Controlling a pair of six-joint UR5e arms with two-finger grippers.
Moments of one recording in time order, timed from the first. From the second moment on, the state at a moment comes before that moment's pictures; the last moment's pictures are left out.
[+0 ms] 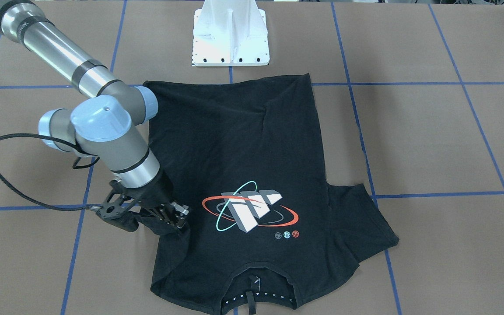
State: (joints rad) left arm -1.44 -1.40 -1.78 -2.14 -2.35 -0.06; right arm 0.74 -0.73 1.16 -0.92 1.79 1.64
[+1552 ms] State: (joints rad) left arm -1.20 -1.94 -1.41 -2.20 -2.33 -0.52; right arm 0.67 -1.06 1.72 -1.05 1.81 1.65
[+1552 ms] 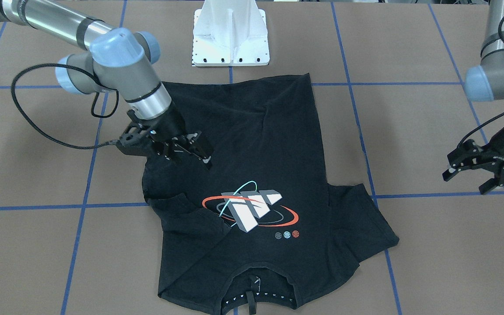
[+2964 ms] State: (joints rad) left arm -1.01 -2.19 -0.82 -2.71 -2.10 -0.72; right arm 0.67 -1.24 1.90 -1.07 1.82 1.64
